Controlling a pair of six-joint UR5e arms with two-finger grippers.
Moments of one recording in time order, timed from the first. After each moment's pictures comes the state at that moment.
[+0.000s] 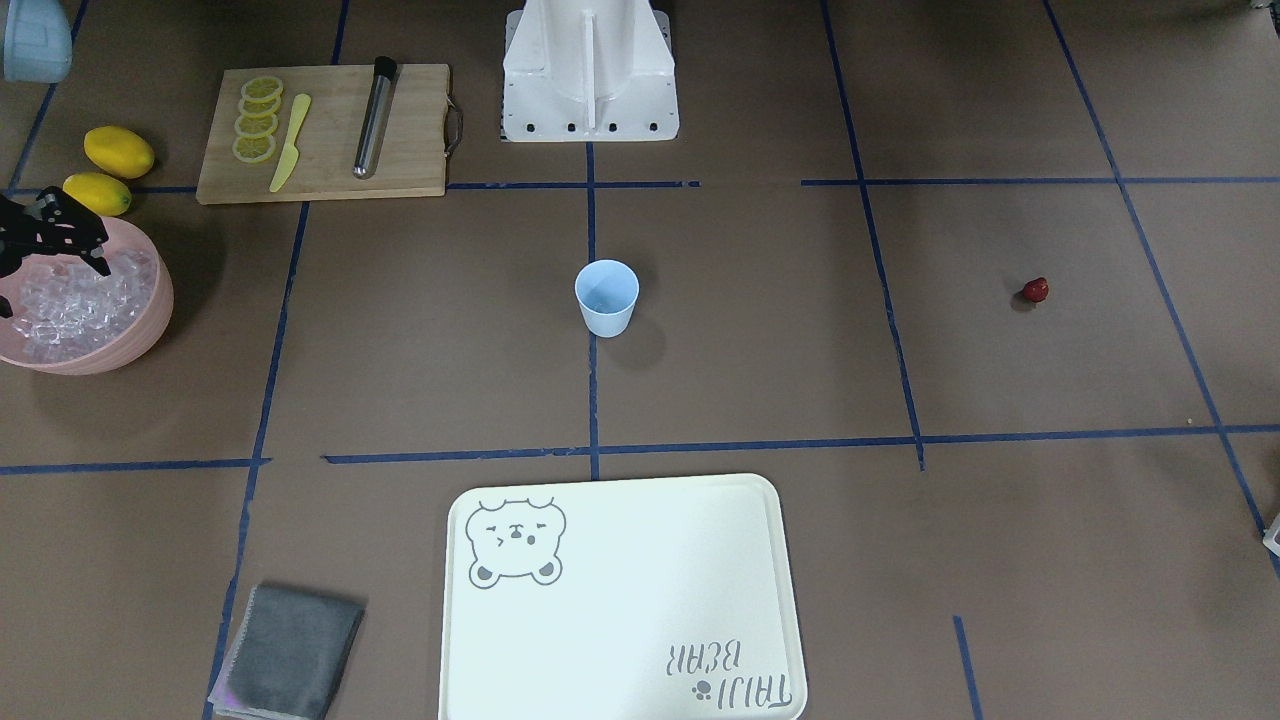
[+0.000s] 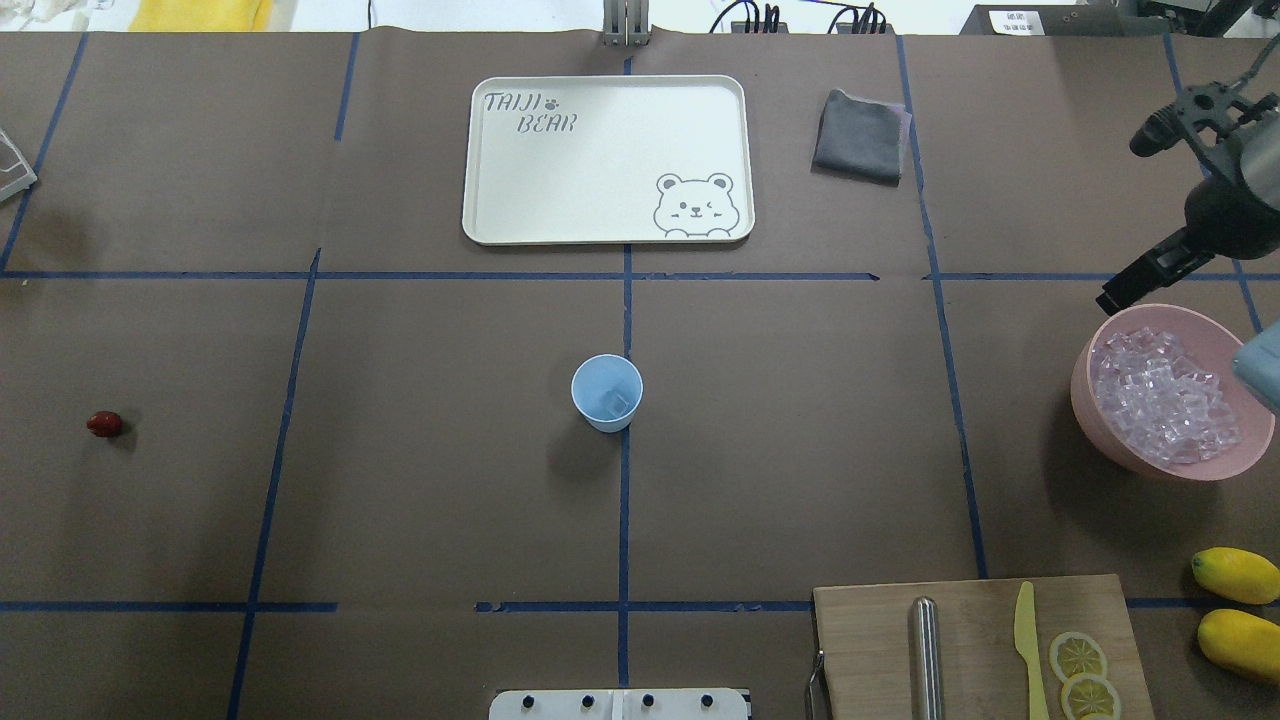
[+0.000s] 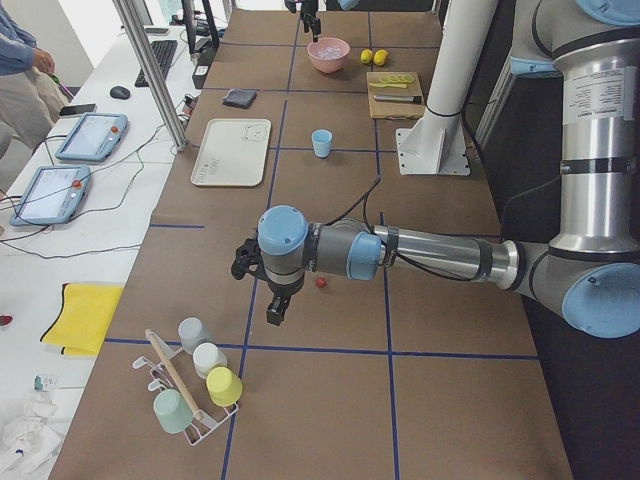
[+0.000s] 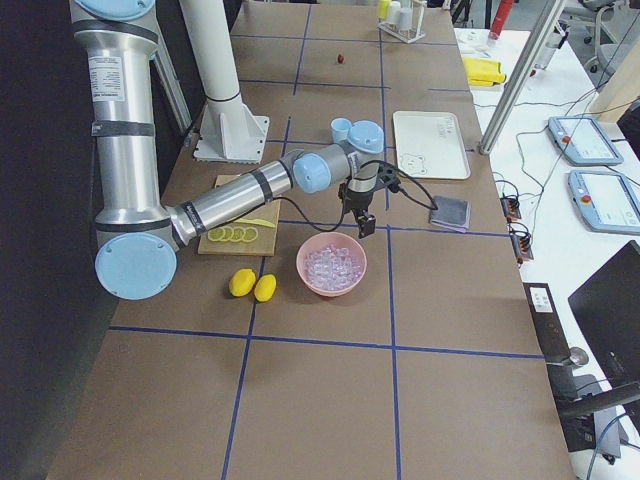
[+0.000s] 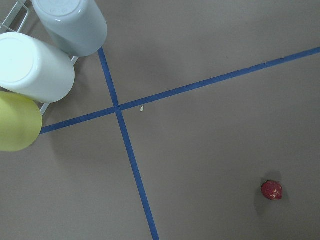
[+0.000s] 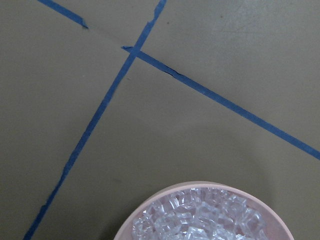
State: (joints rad) left arm -1.55 -1.48 -1.78 -1.60 -2.44 0.17; right arm 1.12 -1.57 1.97 -1.56 2.24 0.10
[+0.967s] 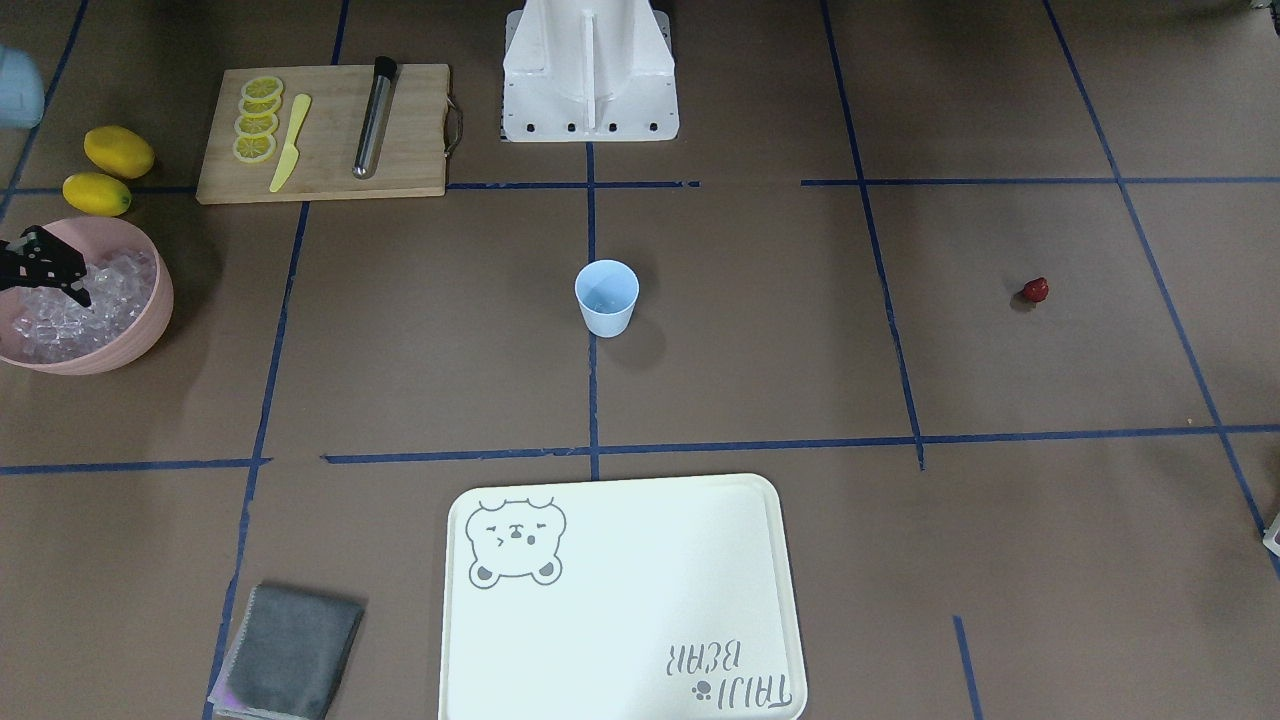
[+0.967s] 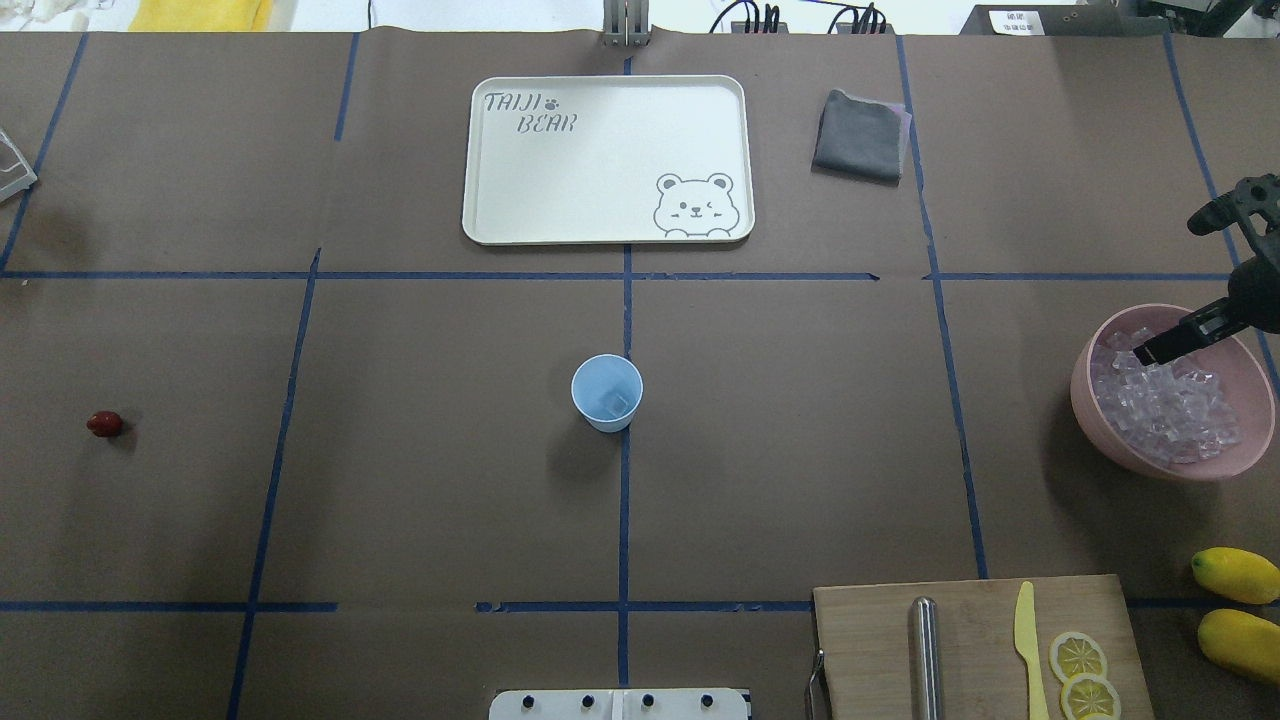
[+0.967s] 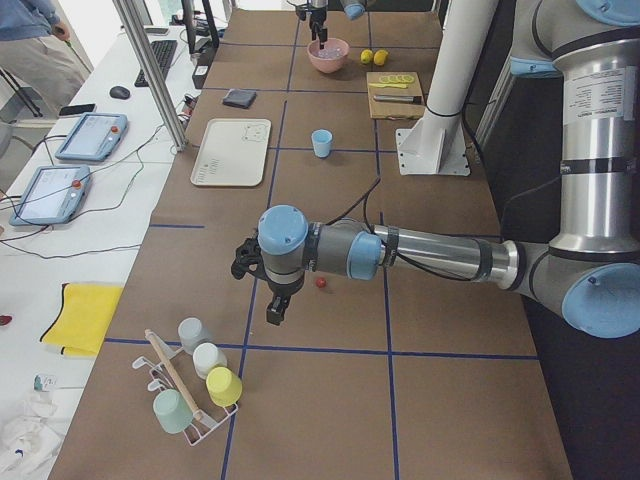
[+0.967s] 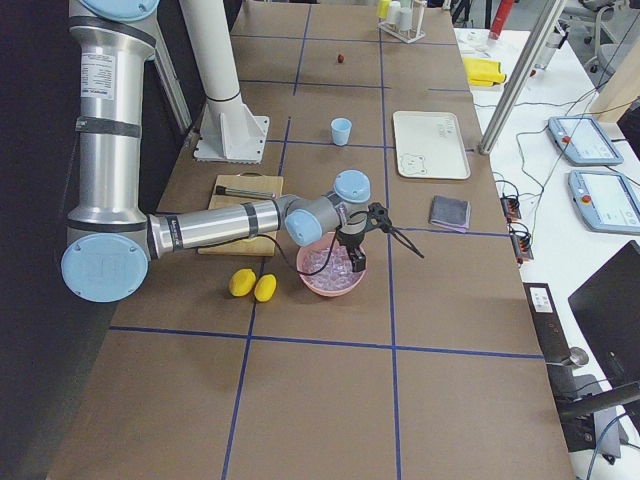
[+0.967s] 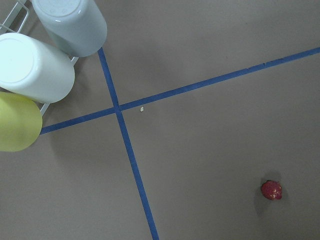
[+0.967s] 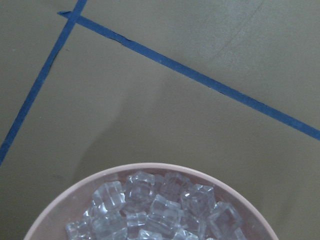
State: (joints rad) left arm -1.55 -1.48 -1.79 -1.60 -2.44 0.17; right arm 1.08 -1.65 1.80 -1.22 2.22 0.26
